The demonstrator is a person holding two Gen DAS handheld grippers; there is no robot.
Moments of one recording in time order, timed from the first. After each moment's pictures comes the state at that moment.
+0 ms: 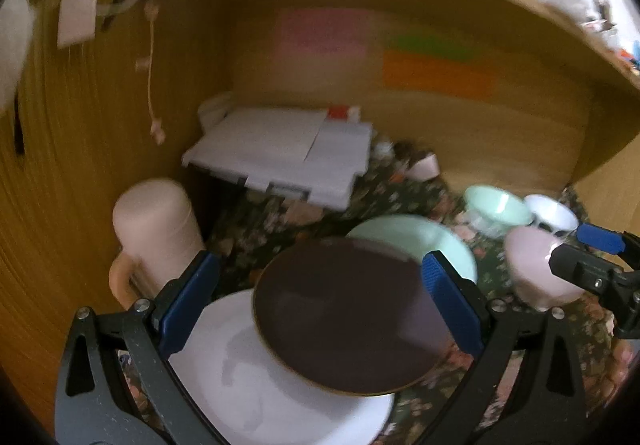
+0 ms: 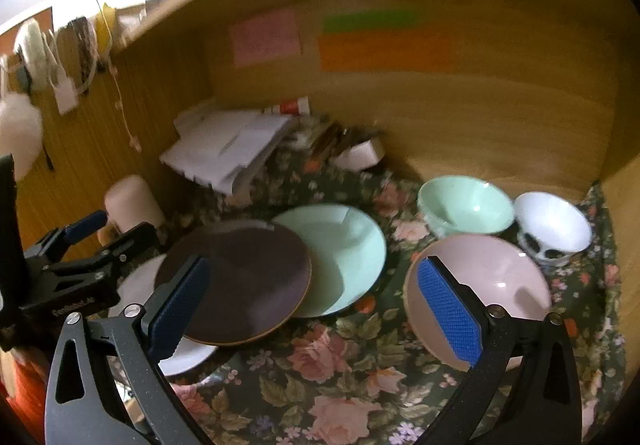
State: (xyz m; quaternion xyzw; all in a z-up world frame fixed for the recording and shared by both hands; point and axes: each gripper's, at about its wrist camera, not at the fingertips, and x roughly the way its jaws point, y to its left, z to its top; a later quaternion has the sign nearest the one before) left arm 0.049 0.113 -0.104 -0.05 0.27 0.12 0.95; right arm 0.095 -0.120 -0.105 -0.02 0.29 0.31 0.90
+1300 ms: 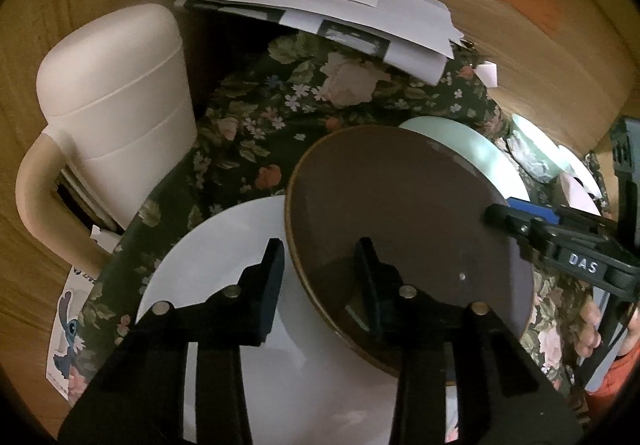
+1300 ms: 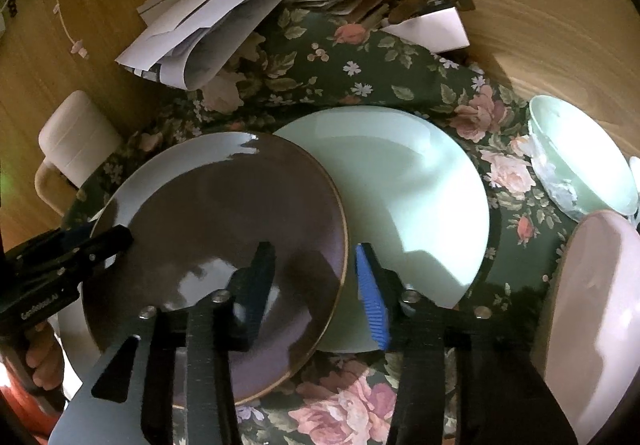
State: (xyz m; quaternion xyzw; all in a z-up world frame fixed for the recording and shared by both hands) left arm 0.086 0.173 -0.186 -0.13 0.43 0.08 0.89; right arm 0.182 -0.038 -0.198 -0.07 0.44 0.35 0.82
